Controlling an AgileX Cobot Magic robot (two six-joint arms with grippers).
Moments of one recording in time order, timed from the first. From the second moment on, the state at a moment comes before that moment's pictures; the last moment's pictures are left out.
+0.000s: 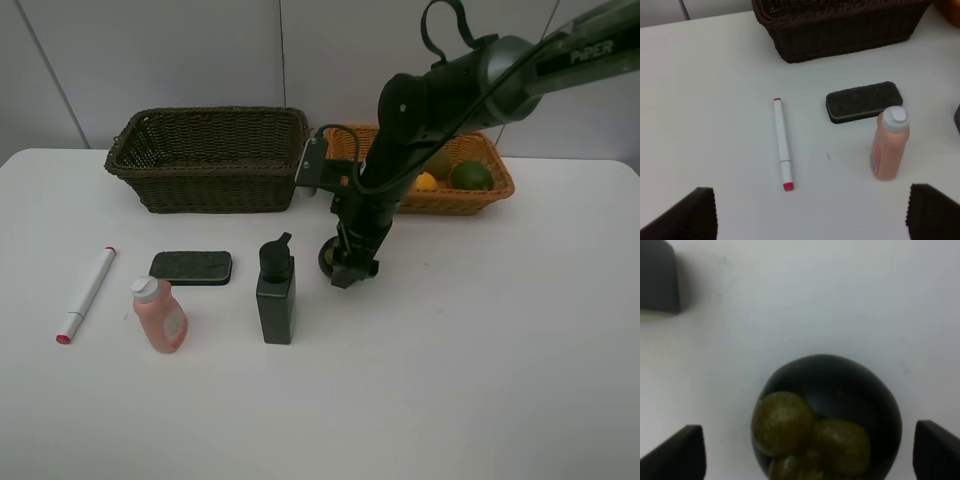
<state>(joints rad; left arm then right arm) -0.02 -0.01 -0.50 -0.07 1.05 0.17 0.55 2.08 -1.37 0.13 0.72 -0.94</state>
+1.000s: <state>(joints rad) -0.02 -0.01 -0.50 -0.07 1.05 0.17 0.55 2.12 -1.37 0.12 0.69 -0.94</state>
